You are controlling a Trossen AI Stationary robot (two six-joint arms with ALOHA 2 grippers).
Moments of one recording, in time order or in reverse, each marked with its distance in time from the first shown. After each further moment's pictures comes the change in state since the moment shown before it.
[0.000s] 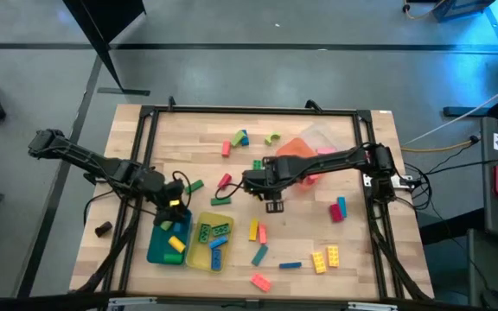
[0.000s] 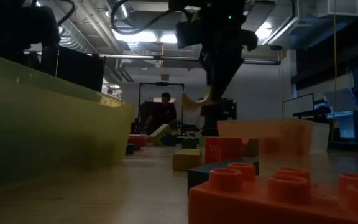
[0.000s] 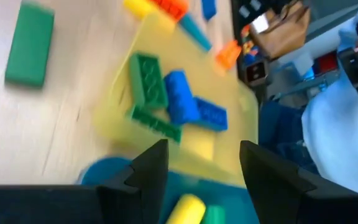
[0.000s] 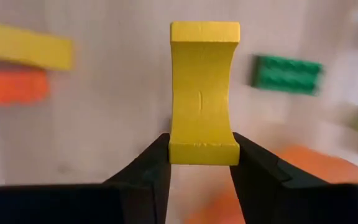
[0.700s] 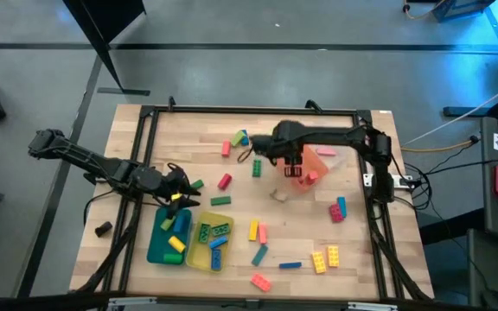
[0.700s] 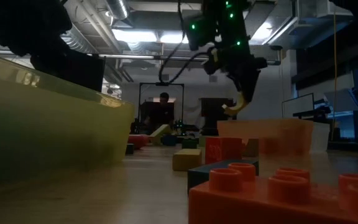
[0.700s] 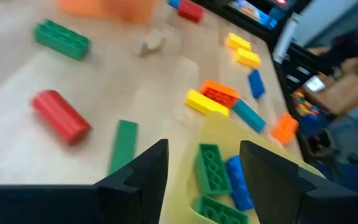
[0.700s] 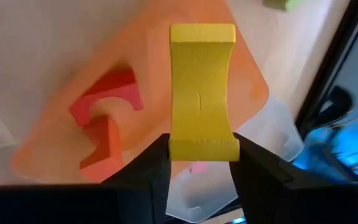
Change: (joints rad) left arm 0.000 0.000 0.000 0.099 -0.383 0.177; right arm -0.273 -0.001 0.024 -0.366 0.170 -0.089
